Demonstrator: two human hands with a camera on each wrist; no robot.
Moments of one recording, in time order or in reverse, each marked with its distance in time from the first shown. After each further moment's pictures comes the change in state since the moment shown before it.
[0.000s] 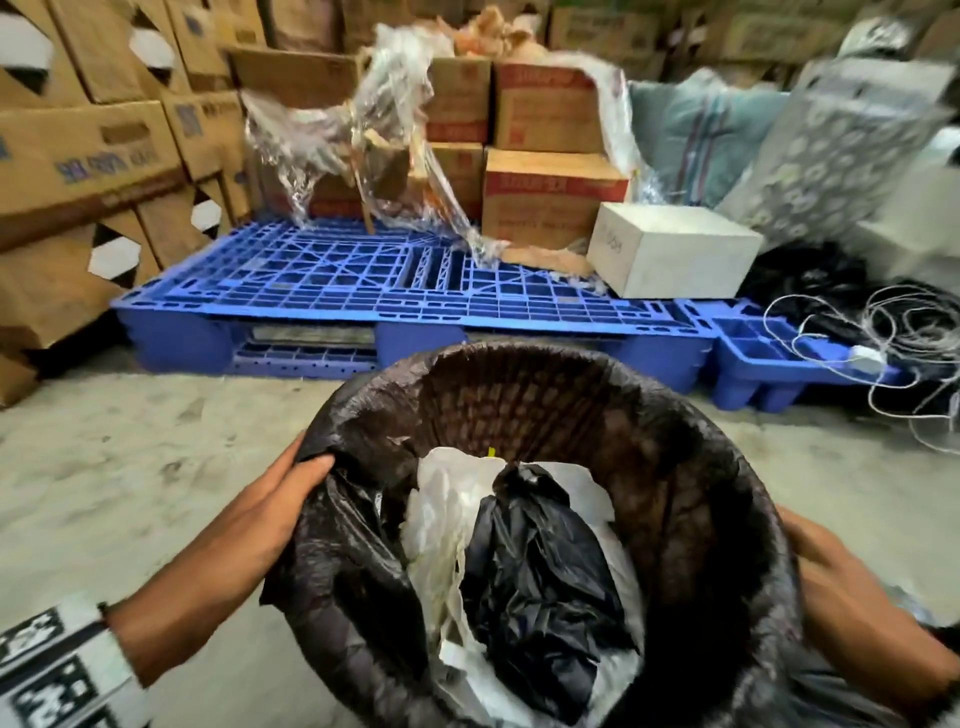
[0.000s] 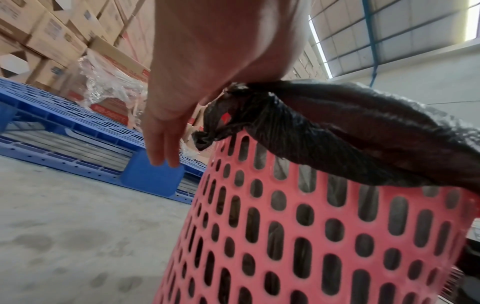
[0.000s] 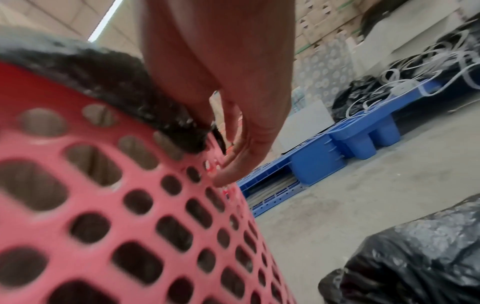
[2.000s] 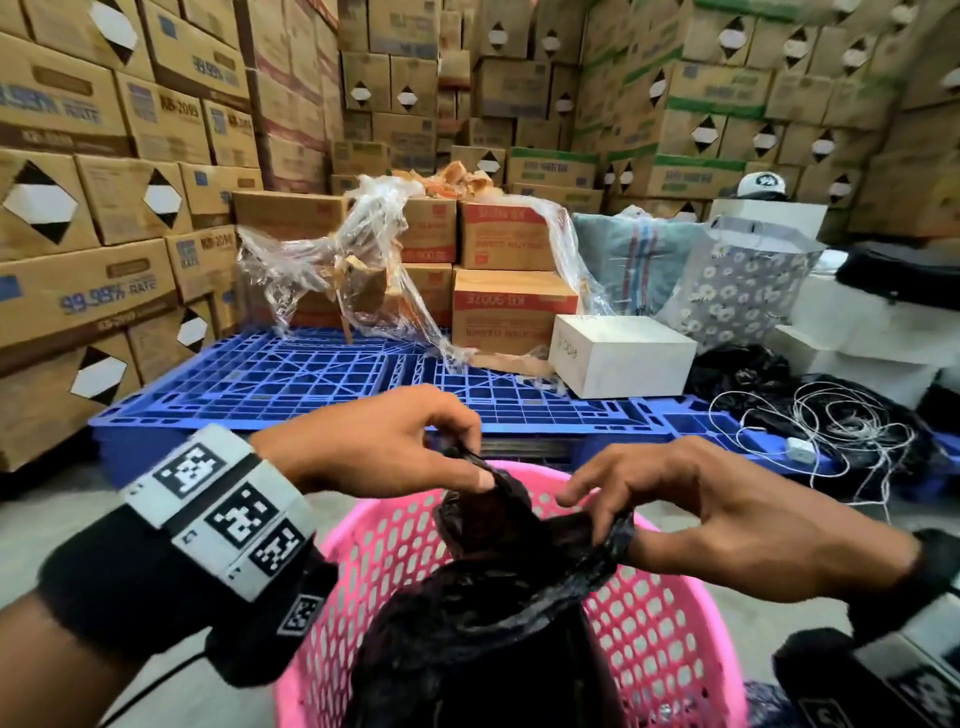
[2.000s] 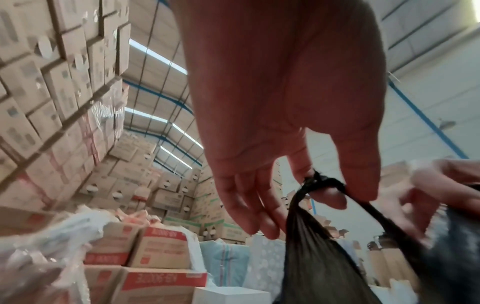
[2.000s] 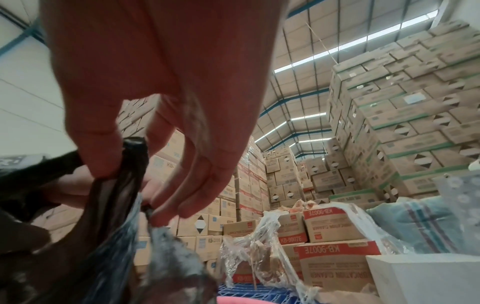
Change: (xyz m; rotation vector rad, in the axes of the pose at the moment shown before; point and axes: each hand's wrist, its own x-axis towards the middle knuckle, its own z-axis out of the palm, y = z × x) left_hand 0.000 0.187 0.050 0.745 -0.597 0.726; right_hand -0.007 -0.168 0.017 -0.571 -0.553 -0.556
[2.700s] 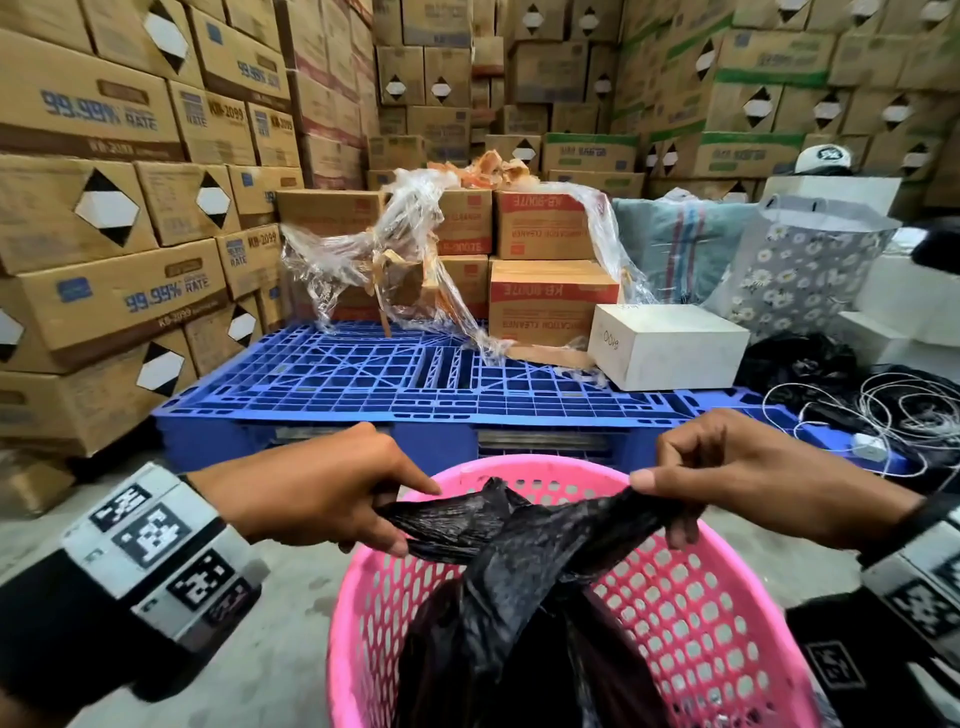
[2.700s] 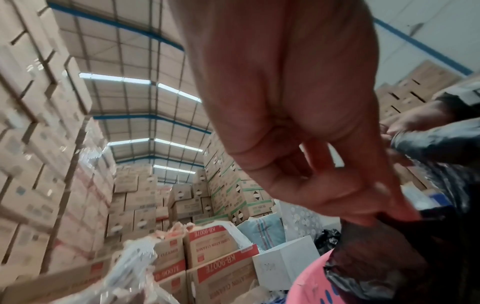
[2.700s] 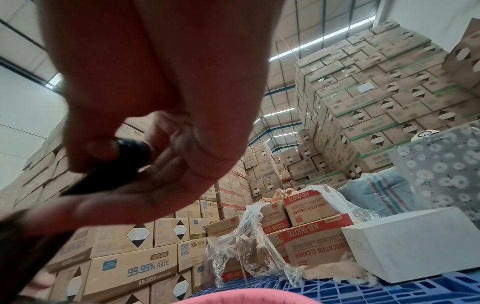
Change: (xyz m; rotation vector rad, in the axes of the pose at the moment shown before) left_hand -0.043 -0.046 -0.004 0.219 -0.174 -0.154; right_hand 0.031 0.033 -0.009 0.242 0.031 0.195
